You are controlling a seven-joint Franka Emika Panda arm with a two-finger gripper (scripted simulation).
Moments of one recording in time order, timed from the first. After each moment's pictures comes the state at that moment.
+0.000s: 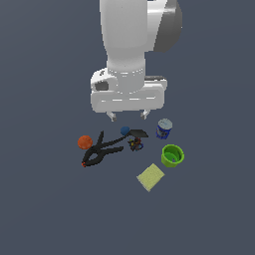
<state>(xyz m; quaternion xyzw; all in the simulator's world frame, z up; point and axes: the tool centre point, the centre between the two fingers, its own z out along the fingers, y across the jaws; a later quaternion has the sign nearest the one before) 0.021 0.003 0.304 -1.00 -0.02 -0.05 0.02</state>
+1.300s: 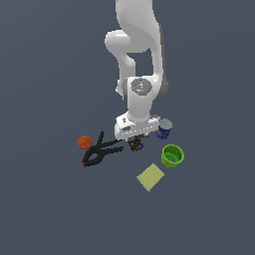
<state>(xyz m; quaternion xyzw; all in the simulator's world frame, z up) -0.051 0.043 0.086 -0.99 -0.15 0.00 0.00</state>
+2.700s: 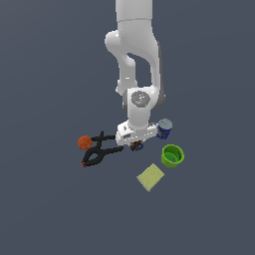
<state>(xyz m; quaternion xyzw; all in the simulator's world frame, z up) -0.052 0.045 0.034 -0.99 -0.15 0.00 0.00</state>
